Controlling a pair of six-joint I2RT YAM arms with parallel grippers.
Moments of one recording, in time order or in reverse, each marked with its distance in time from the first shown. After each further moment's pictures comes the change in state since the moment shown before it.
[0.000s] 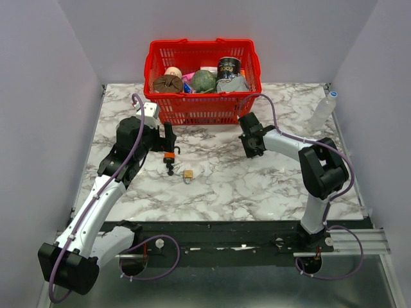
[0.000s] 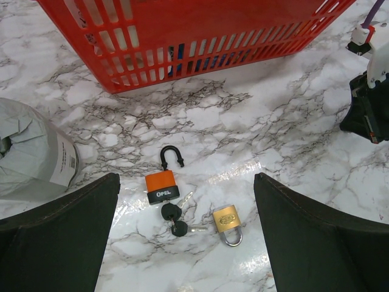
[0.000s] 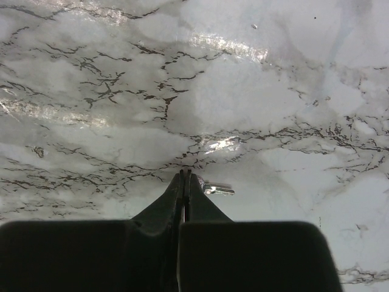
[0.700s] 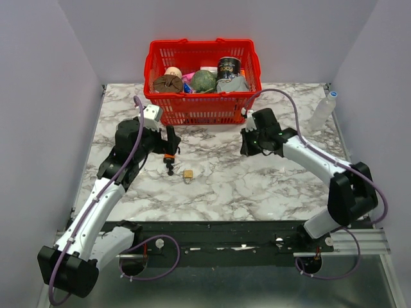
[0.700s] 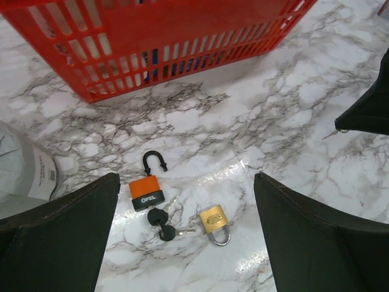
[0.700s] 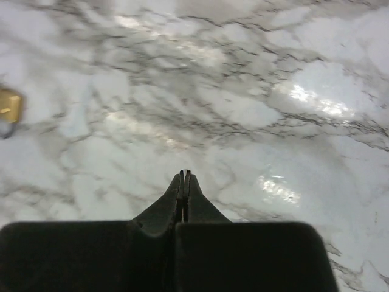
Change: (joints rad) left arm 0.000 -0.016 -0.021 0.035 0.086 0.013; right arm 0.000 -0.264 -0.086 0.019 -0.321 0.023
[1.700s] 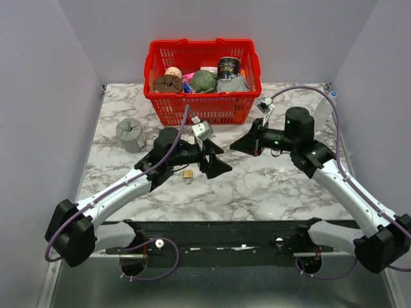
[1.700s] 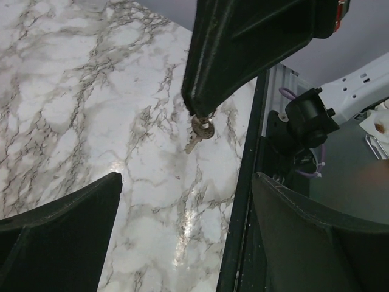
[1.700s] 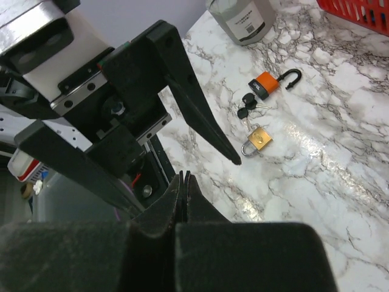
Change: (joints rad) left arm -0.347 0.232 -0.089 0.522 0.541 -0.144; right arm 0.000 -0.476 -0.090 0.247 -0.608 0.274
